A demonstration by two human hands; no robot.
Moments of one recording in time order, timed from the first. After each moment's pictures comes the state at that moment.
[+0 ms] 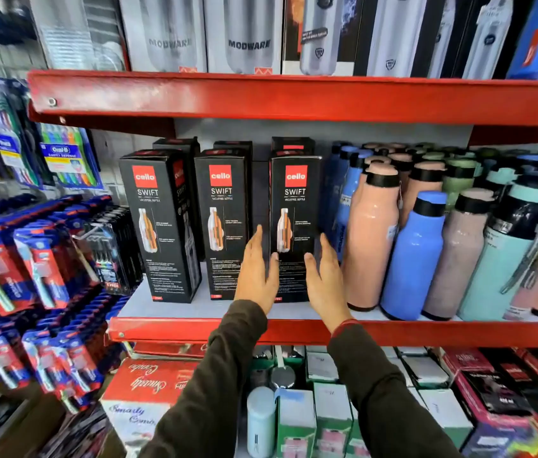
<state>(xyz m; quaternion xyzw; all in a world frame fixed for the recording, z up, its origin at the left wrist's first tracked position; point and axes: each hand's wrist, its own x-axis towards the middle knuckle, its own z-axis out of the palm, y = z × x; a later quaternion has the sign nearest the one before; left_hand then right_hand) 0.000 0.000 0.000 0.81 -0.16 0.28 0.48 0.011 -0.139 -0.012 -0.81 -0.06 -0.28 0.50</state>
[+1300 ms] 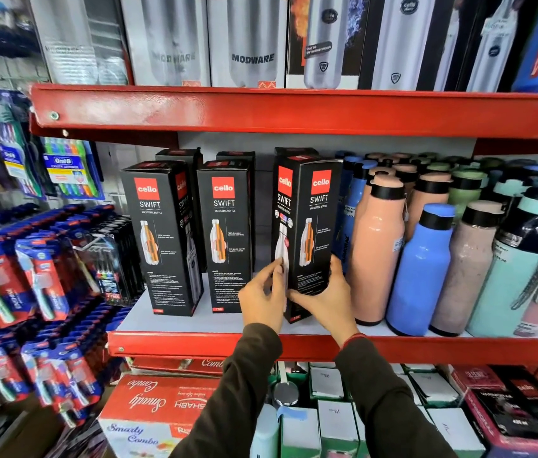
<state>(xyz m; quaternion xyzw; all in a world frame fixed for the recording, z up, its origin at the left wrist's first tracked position) 0.001 -0.015 -0.014 0.71 -0.06 0.29 0.64 0.009 -0.147 -0.014 -0.78 -0.07 -0.26 0.56</state>
